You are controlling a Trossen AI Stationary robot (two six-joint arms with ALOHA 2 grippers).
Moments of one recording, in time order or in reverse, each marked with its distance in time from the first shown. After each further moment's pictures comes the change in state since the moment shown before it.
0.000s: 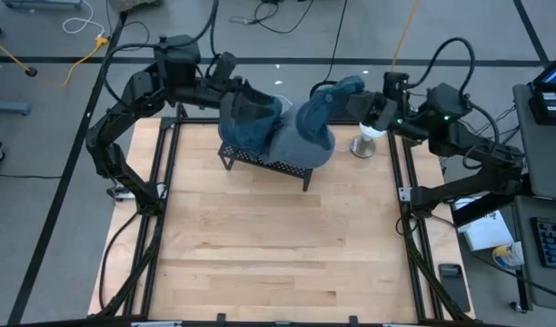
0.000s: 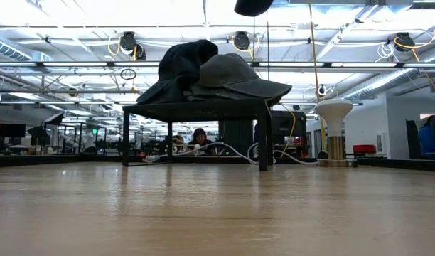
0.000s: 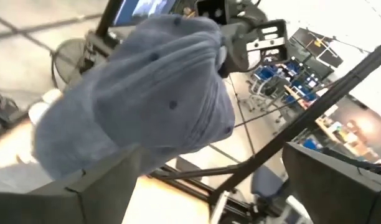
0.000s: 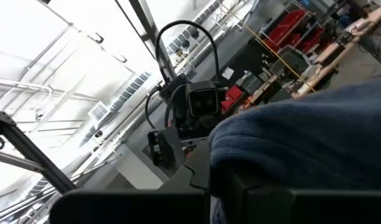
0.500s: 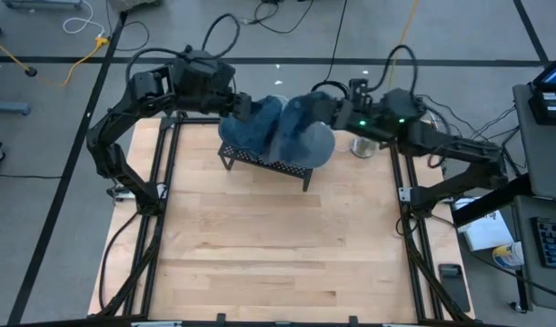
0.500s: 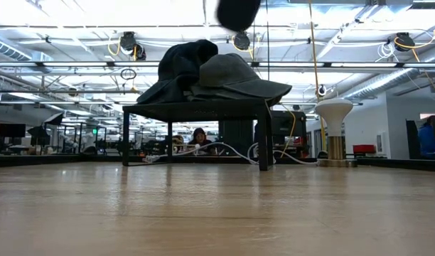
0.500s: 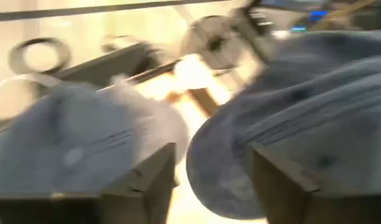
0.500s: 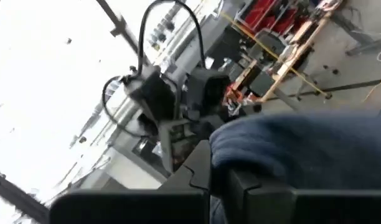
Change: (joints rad) left arm -0.008 0.010 0.001 -0.366 -0.459 -0.133; right arm 0.006 0.152 0.000 0.055 0.035 0.100
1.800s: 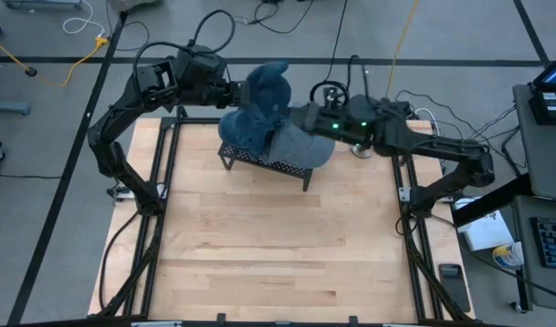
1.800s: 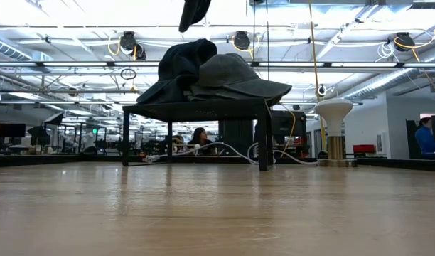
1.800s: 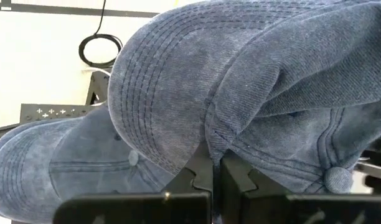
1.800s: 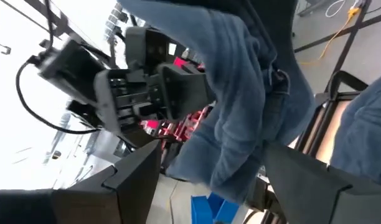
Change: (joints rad) left arm 0.061 0.010 0.003 -0.069 -0.121 -0.123; right arm -0.027 0.133 -0.001 -0.053 0.025 0.196
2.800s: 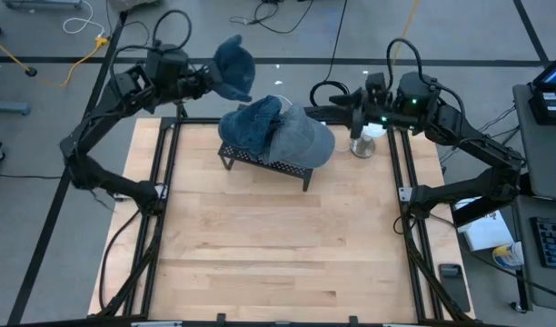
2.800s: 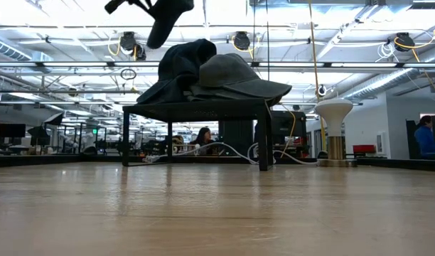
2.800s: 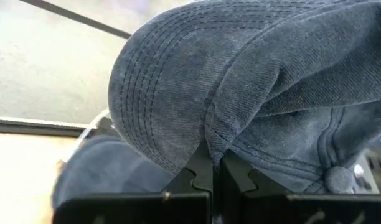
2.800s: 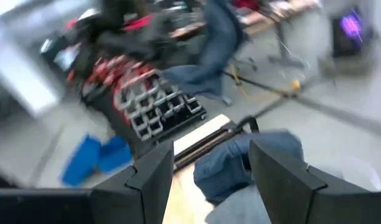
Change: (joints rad) left arm 0.212 -0.271 -0.411 0.197 -0.086 -0.173; right arm -0.203 -0.276 0.001 -0.432 -0.222 -0.712
